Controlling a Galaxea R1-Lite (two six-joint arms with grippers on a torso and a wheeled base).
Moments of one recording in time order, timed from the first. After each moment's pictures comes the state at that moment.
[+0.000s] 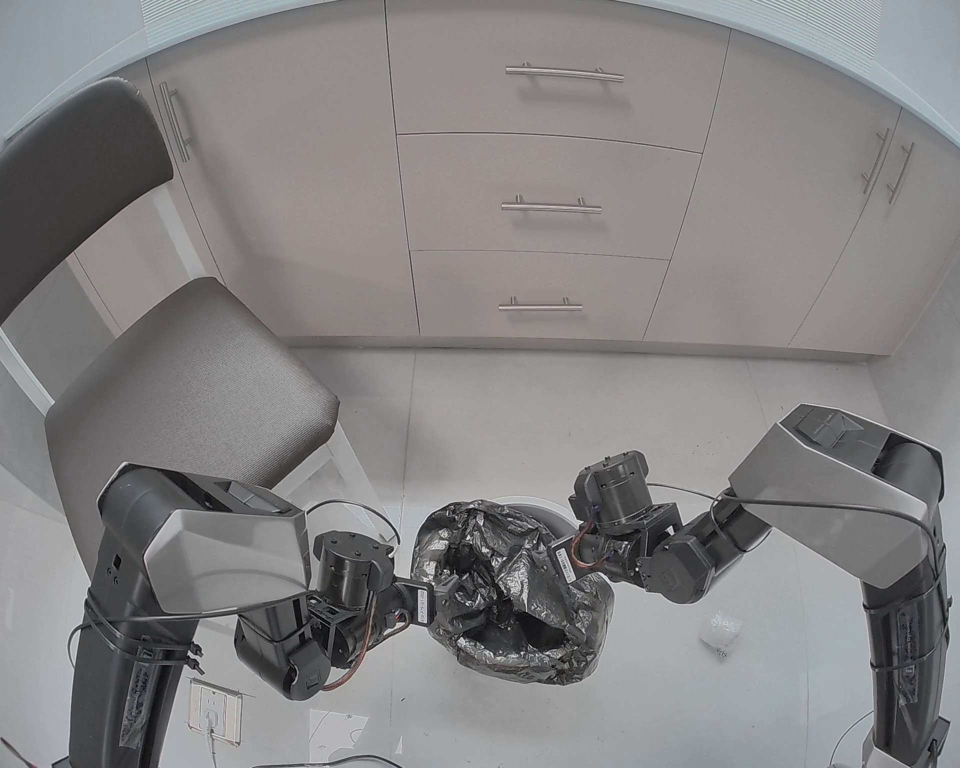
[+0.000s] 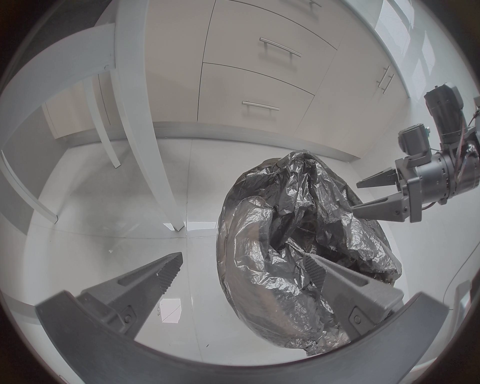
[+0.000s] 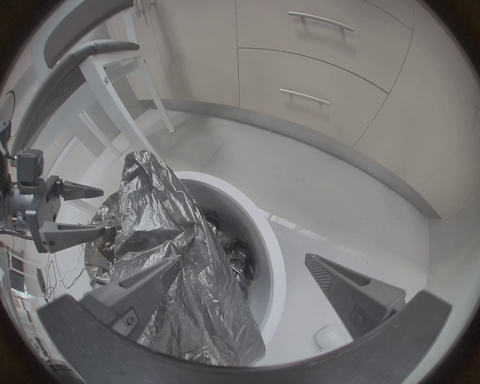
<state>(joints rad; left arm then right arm) -0.52 2.51 -0.69 -1.31 0.09 -0.22 0.57 2.41 -1.15 -0.57 -0.25 -0.04</state>
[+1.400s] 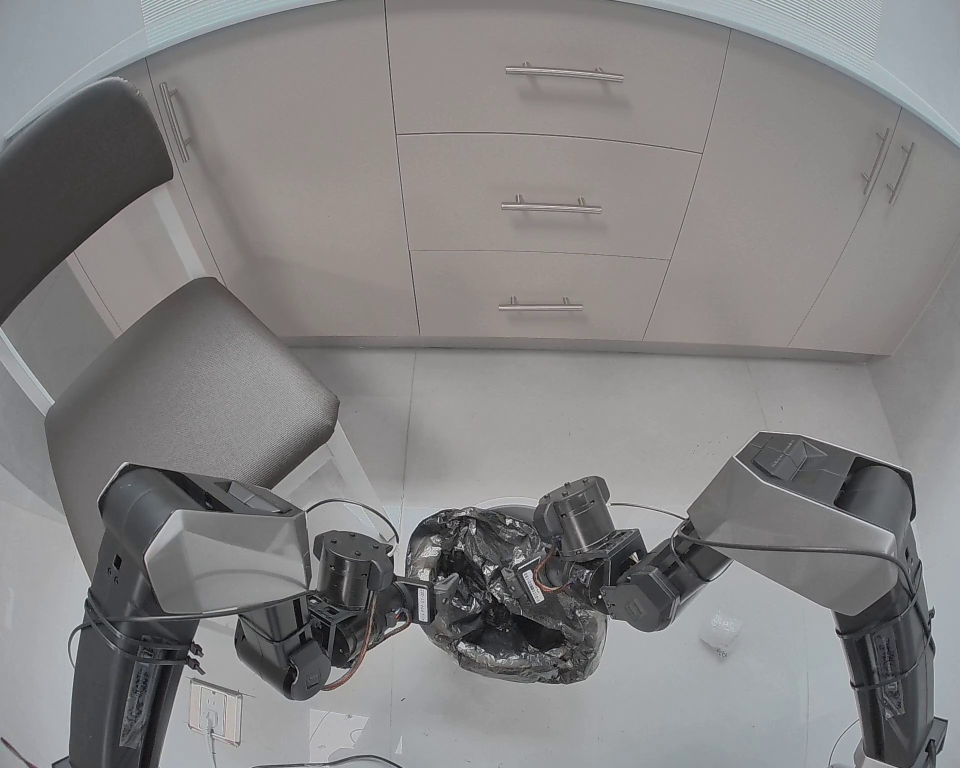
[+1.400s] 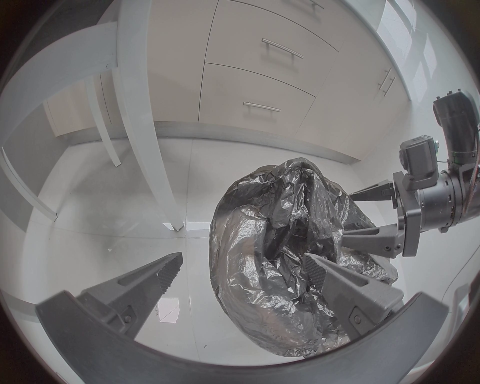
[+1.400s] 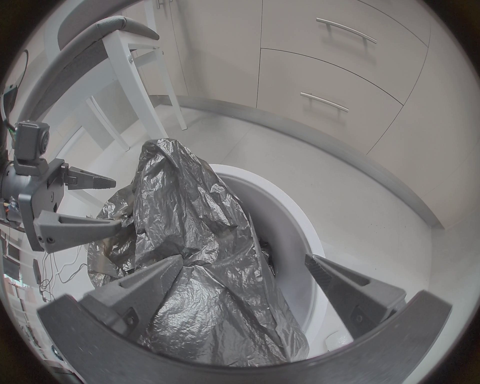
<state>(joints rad) -0.52 2.51 -0.69 -1.31 0.09 -0.24 0.65 2.48 -1.18 -0.61 -0.29 -0.05</state>
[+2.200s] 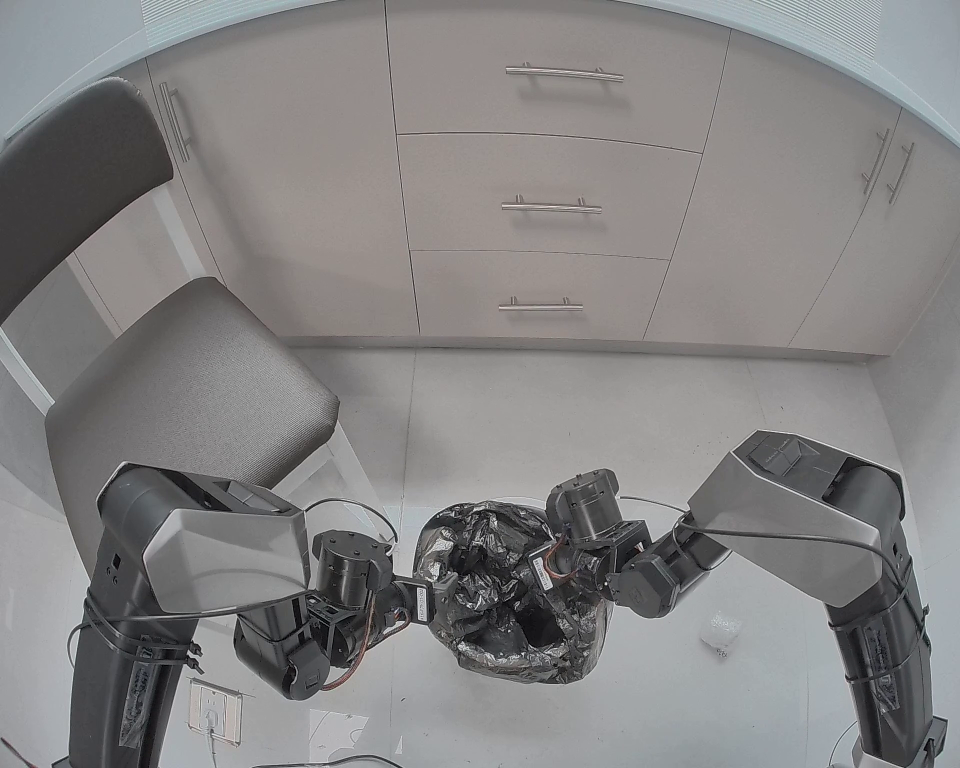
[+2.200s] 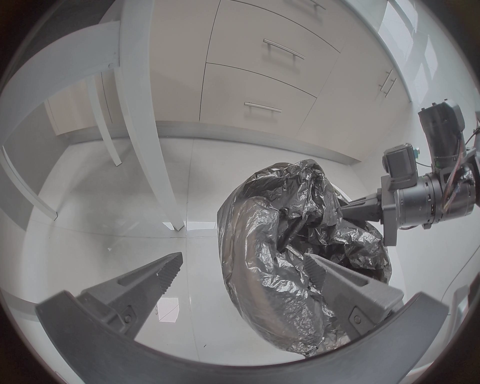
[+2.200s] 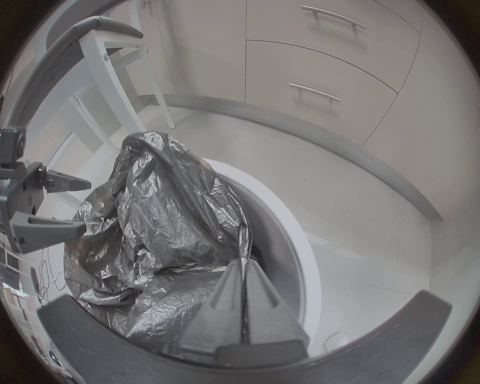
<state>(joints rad) -0.52 2.51 -0.69 -1.31 0.09 -0.24 0.60 2.52 -1.24 -0.61 -0.29 -0.04</state>
